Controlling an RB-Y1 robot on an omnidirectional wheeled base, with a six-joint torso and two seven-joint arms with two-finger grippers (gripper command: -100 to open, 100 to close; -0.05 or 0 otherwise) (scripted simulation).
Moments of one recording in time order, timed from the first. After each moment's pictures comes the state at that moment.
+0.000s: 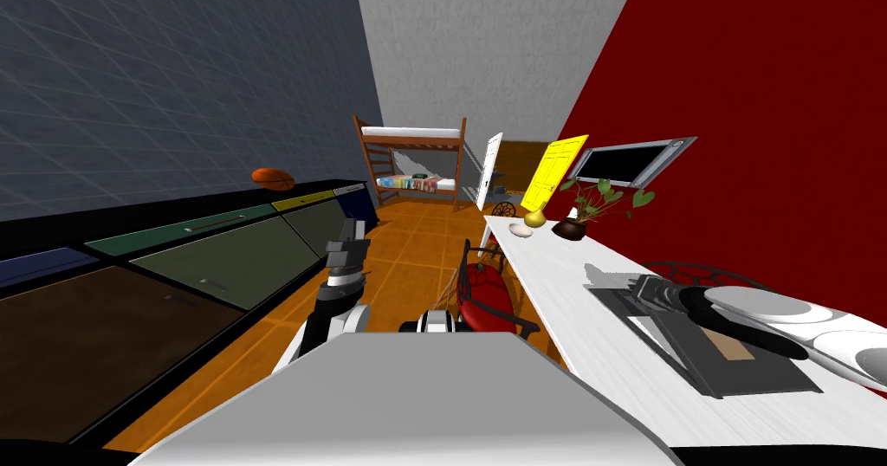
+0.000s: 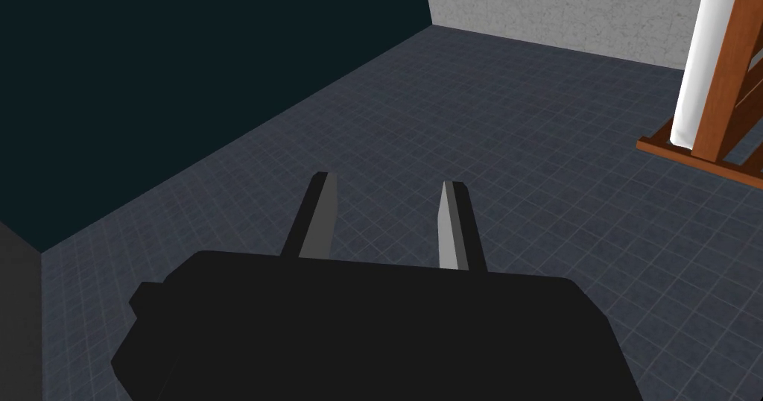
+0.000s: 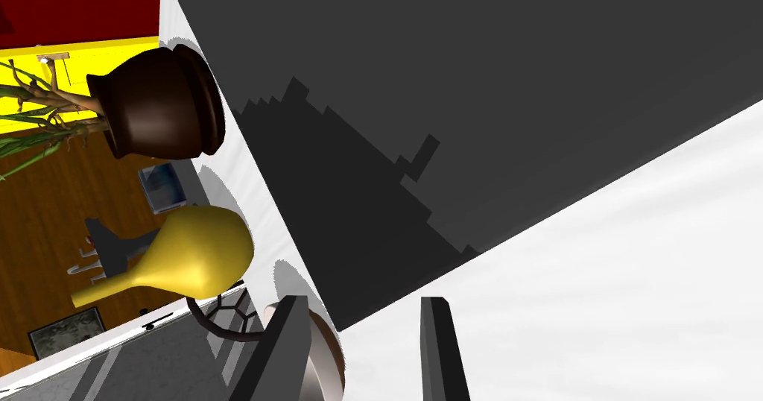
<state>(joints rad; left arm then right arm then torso) 0.47 0.04 -0.04 -2.27 -0.04 -0.62 -0.07 0.23 -1.57 0.37 -0.87 0.80 -0.32 0.37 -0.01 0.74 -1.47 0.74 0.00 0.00</state>
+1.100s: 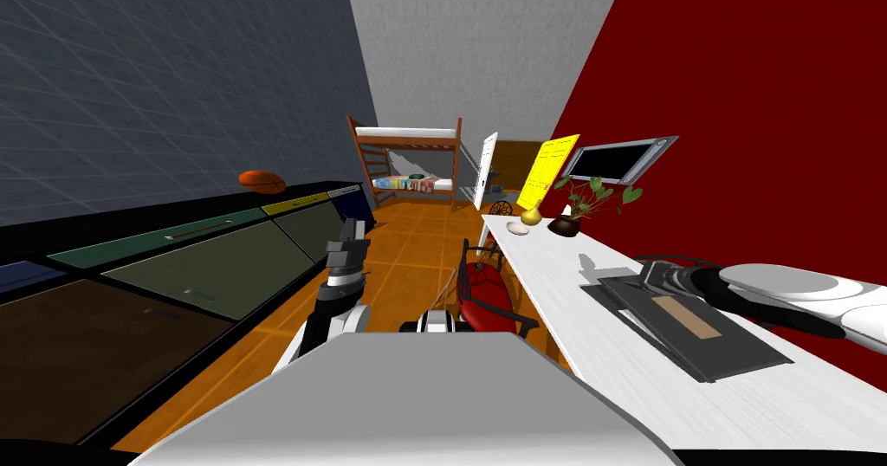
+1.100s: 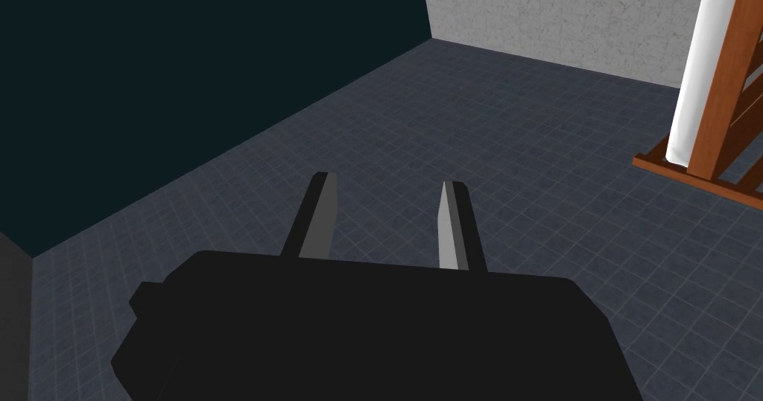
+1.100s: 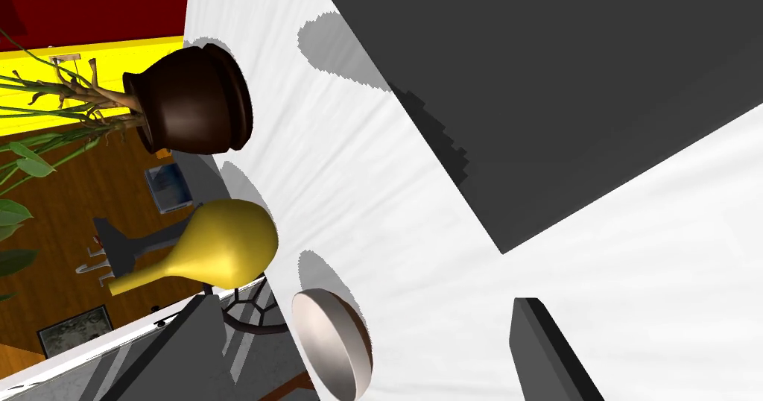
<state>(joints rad) 0.47 0.04 -0.04 -2.27 -0.04 -0.62 -0.07 0.20 -1.68 0.37 -0.88 0.80 -0.41 0.31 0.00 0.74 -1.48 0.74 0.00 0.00</state>
